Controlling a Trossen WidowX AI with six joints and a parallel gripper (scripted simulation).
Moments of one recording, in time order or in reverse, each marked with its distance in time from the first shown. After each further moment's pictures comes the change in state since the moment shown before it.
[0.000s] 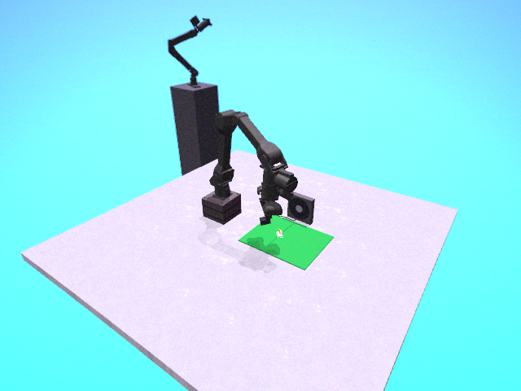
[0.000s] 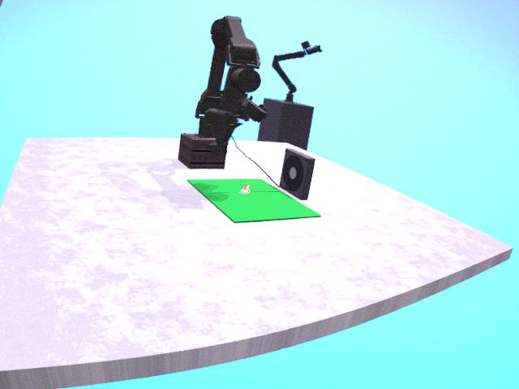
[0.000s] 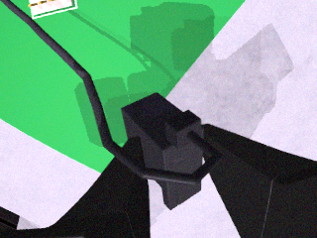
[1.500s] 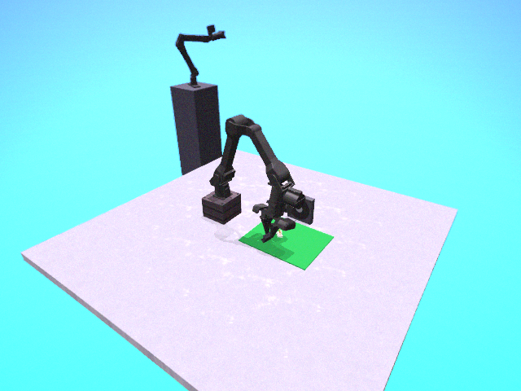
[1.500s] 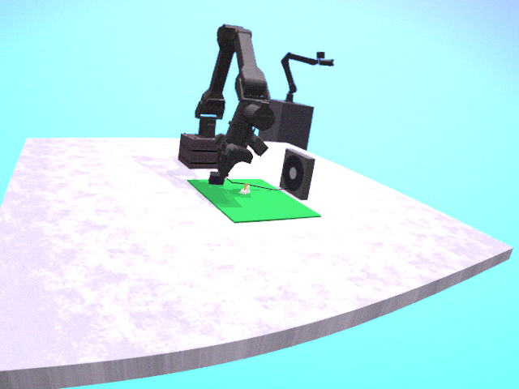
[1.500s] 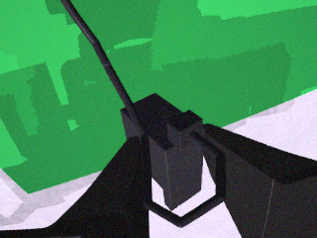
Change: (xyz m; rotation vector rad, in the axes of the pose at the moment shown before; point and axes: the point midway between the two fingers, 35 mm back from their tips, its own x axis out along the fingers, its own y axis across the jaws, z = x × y) arm 0.078 0.008 0.018 -0.545 0.155 -0.058
